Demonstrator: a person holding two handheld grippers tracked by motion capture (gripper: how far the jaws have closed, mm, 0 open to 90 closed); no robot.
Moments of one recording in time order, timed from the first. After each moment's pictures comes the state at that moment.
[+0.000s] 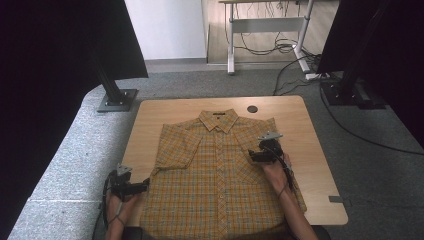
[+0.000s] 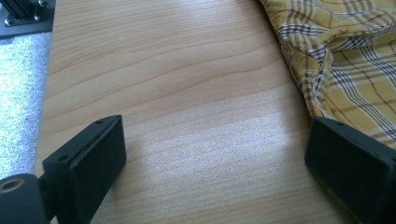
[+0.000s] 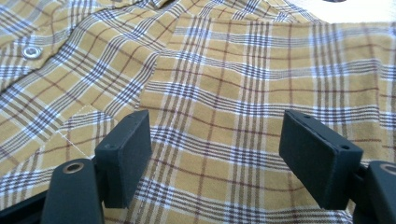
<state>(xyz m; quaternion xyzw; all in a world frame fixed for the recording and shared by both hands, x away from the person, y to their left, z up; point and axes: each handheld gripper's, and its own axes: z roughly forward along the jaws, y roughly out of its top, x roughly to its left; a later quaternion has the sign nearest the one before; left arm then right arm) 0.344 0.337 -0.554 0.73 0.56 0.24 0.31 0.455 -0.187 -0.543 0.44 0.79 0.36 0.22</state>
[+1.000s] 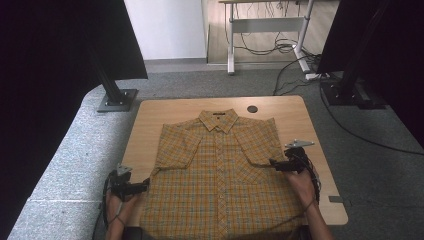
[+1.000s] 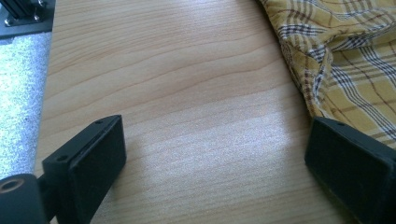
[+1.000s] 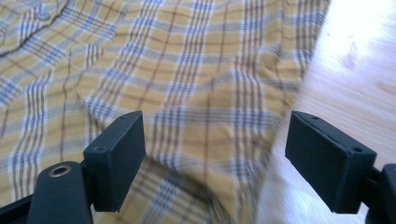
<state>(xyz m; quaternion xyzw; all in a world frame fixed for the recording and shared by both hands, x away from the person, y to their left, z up) 0.344 0.337 -0.554 0.73 0.56 0.24 0.31 0.410 -0.268 -0.540 0.47 0.78 0.38 0.17</state>
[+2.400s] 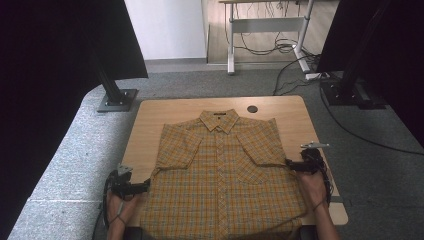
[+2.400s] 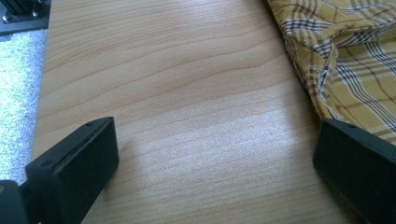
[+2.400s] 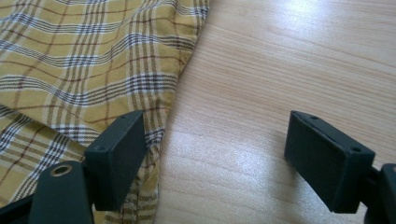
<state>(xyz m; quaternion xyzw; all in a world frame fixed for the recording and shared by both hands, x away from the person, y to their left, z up) 0.345 0.336 -0.555 0.73 0.56 0.24 0.30 0.413 -0.316 -0.554 0.53 0.75 0.34 0.20</state>
